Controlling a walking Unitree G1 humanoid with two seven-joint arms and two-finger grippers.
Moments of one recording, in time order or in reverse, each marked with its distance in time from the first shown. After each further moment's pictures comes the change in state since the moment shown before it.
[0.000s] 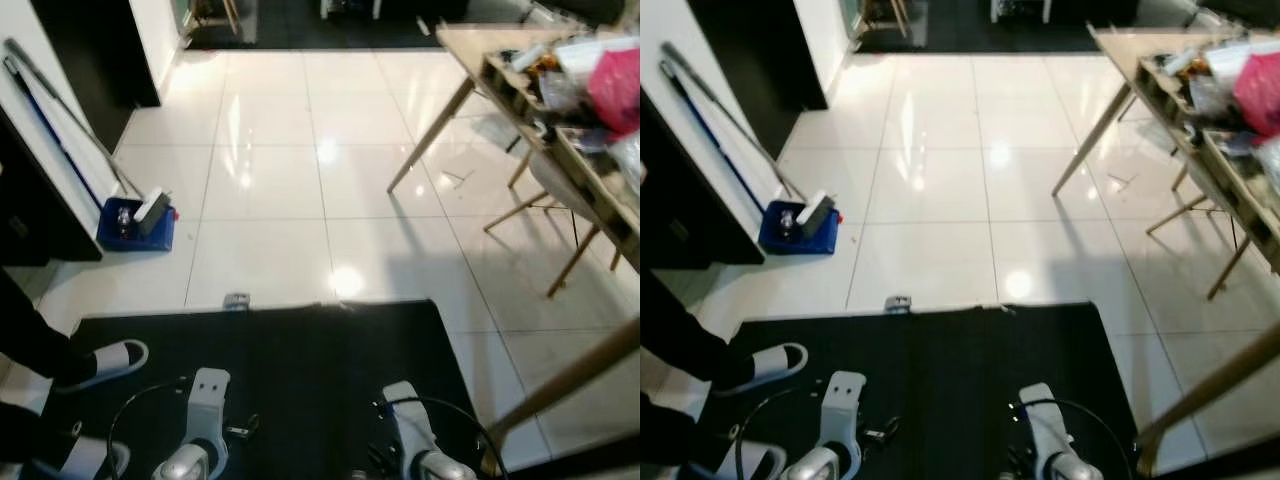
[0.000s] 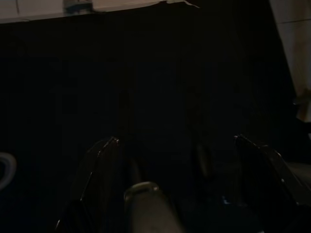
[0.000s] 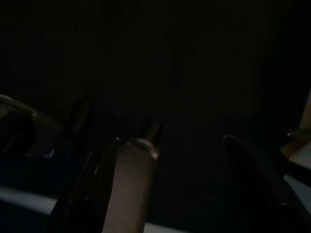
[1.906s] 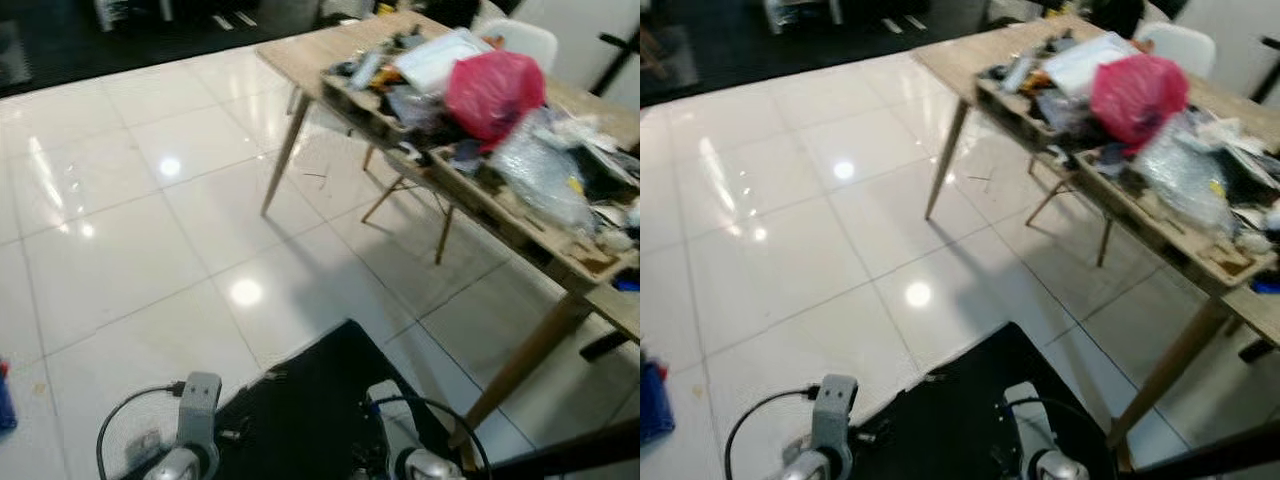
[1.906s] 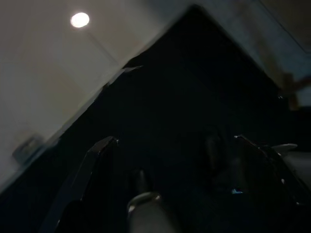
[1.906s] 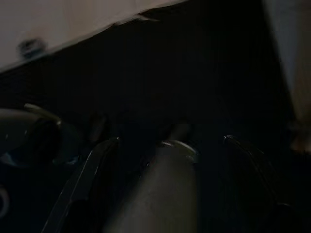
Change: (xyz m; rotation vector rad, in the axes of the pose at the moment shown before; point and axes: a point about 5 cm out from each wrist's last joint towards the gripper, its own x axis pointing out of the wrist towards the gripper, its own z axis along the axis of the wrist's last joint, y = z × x) left arm -0.002 0.004 -0.002 0.000 0.010 0.006; right arm 0.002 0.015 -0.003 -0.008 0.010 0.053
